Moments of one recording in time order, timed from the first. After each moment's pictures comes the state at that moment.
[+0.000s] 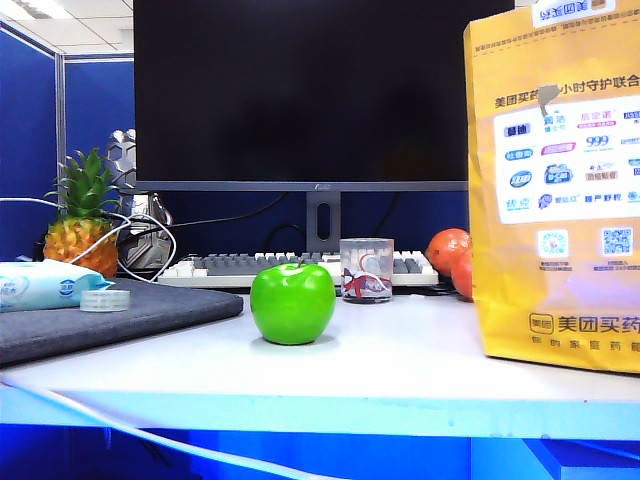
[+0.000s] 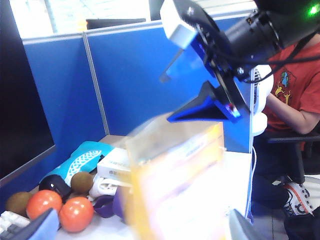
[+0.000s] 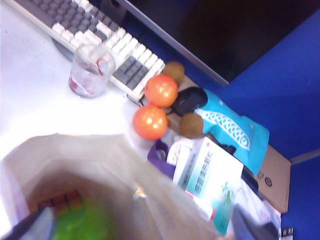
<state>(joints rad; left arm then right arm) -0.47 1.11 0.88 0.35 0.78 0.12 0.44 1.09 1.37 -0.73 0.29 -0.41</state>
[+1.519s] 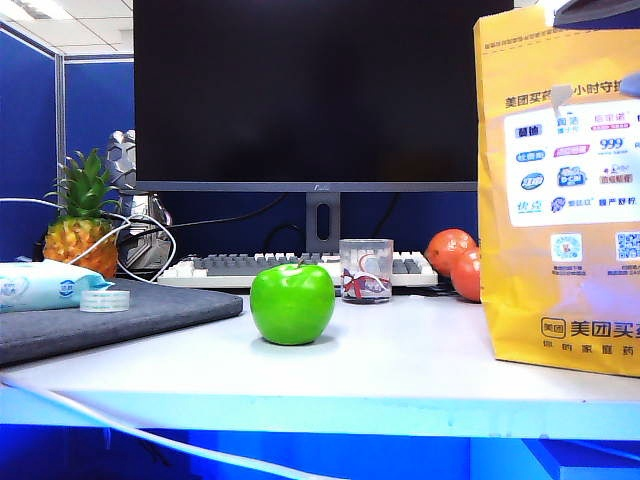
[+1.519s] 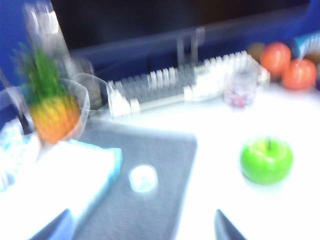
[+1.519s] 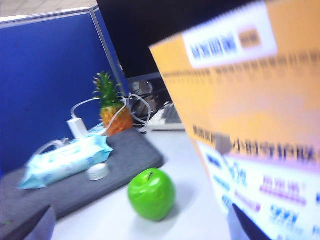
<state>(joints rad) -0.44 0.25 0.43 -0.31 -0.17 0.14 0.45 0.21 0.07 0.28 -0.11 0.33</state>
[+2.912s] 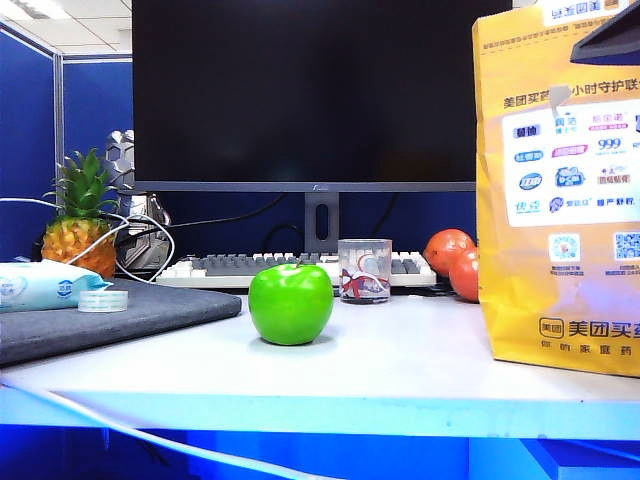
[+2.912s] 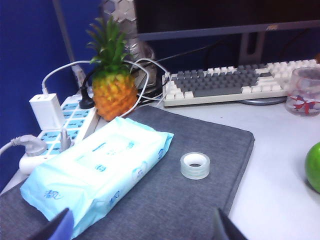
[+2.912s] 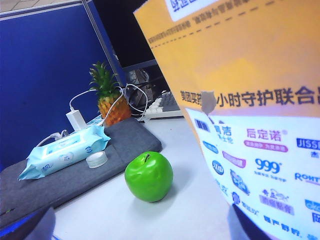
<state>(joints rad) -0.18 0.01 0.25 -0.30 -0.13 0.10 0.44 0.03 0.01 0.14 -0.11 0.36</state>
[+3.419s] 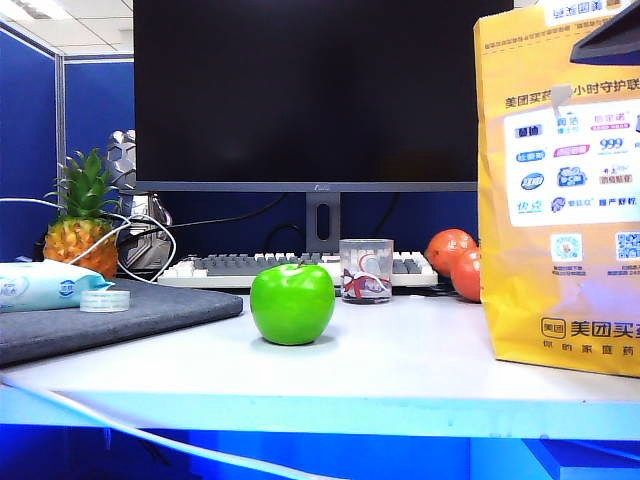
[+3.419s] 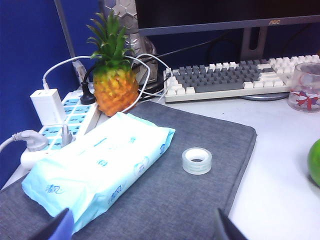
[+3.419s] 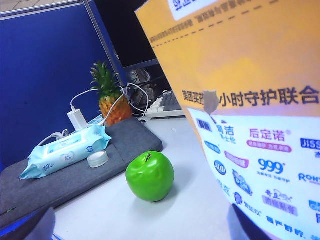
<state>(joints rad) -0.18 0.01 0.25 -0.31 -0.13 0.10 0.45 0.03 0.01 0.14 -0.11 0.36</state>
